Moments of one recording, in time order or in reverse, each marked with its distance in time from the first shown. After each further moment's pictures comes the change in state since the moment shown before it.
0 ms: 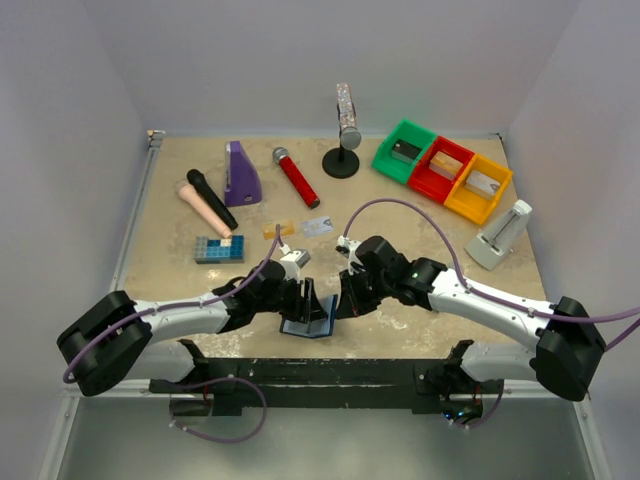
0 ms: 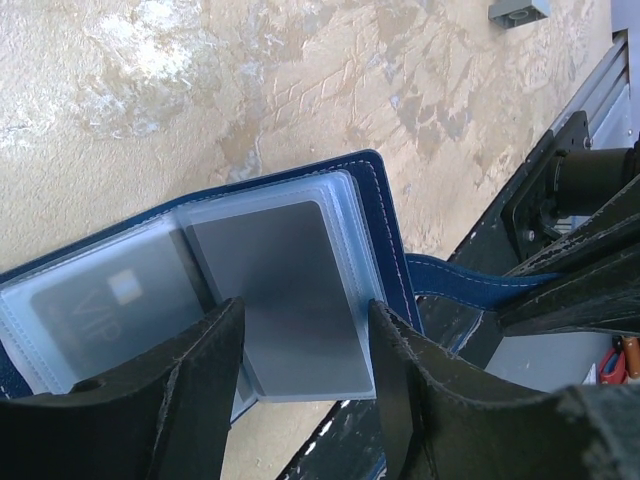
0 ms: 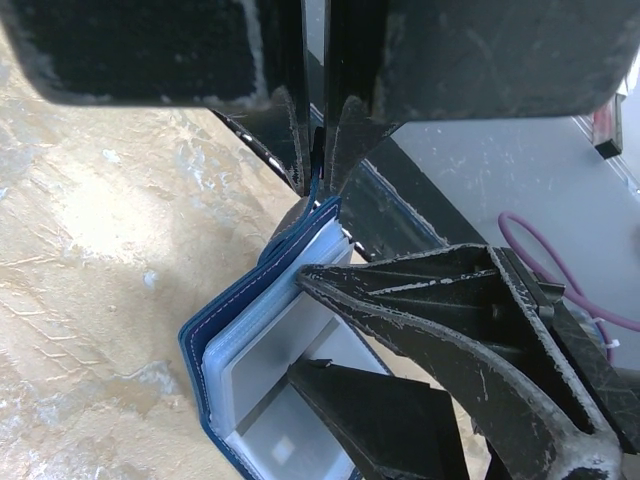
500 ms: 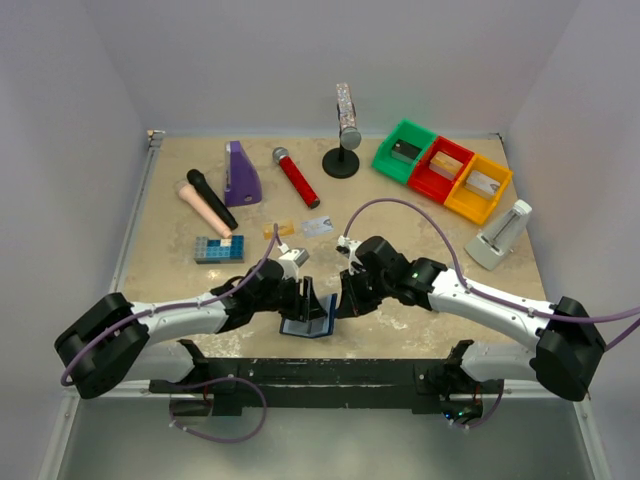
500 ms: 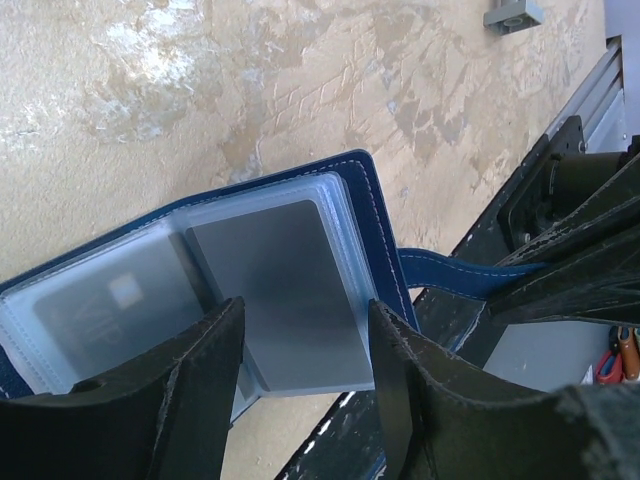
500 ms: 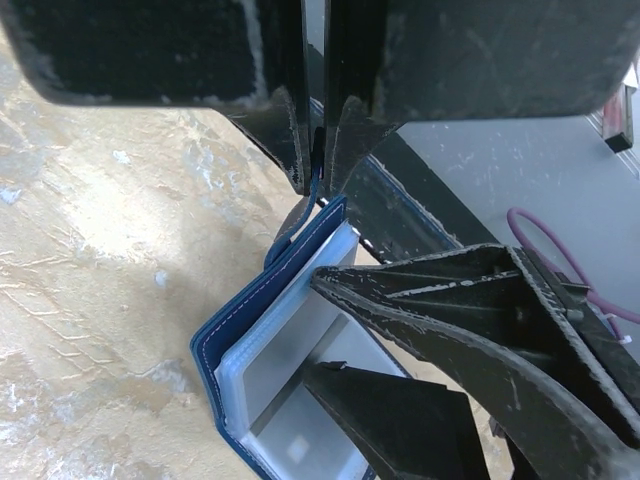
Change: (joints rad) left arm 0.011 -0.021 -0.001 -0.008 0.002 0.001; right arm 0.000 0.000 0.000 -0.006 0.020 -0.009
